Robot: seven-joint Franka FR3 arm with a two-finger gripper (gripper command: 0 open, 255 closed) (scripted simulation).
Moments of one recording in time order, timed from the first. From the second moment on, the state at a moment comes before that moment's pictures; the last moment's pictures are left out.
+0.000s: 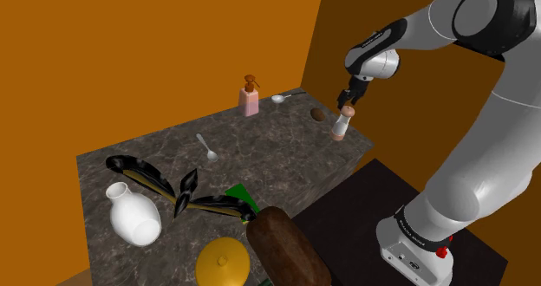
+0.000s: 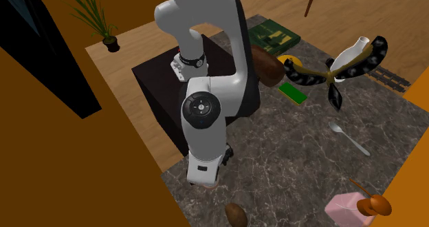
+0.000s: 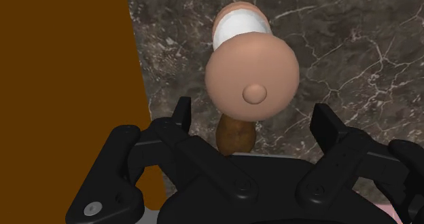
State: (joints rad) arm -0.21 0.25 -0.32 -2.21 0.19 2.50 -0.58
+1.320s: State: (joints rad) arm -0.21 0.29 -0.31 -2.21 0.22 2.54 -0.60
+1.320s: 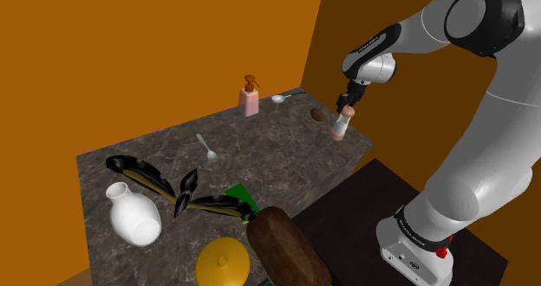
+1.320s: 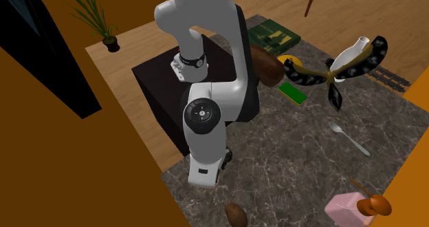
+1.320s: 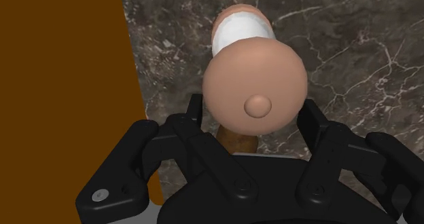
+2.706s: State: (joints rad) arm -0.19 0.11 -0.34 -2.16 0.10 2.32 -0.52
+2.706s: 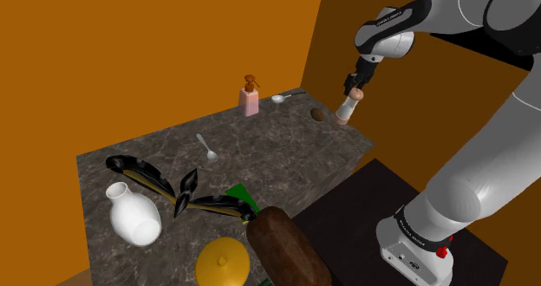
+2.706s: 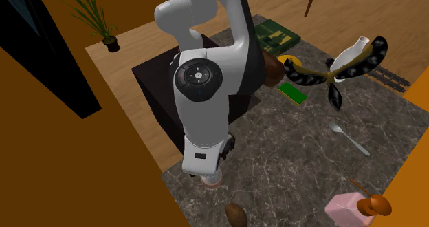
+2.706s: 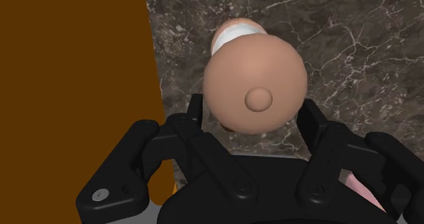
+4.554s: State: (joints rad) arm -0.18 -0.04 -0.34 -1.93 0.03 1.95 -0.45
